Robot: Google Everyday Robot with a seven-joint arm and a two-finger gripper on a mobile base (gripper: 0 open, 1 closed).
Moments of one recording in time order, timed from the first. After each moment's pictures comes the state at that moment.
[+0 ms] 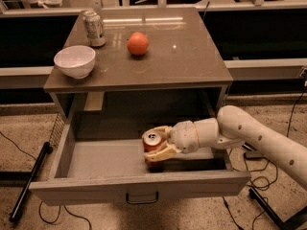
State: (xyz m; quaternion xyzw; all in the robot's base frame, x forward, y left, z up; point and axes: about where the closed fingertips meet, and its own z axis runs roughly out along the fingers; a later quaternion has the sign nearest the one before) arm 0.493 0.009 0.690 -0.57 0.55 0.46 0.42
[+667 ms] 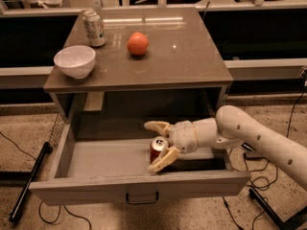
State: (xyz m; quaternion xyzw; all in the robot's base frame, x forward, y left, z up) arm 0.492 0.012 0.690 -0.57 0.54 0.46 0.42
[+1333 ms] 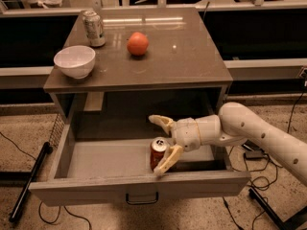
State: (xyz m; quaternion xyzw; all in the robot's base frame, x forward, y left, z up) arm 0.490 0.009 0.706 -0.57 0.54 0.45 0.42
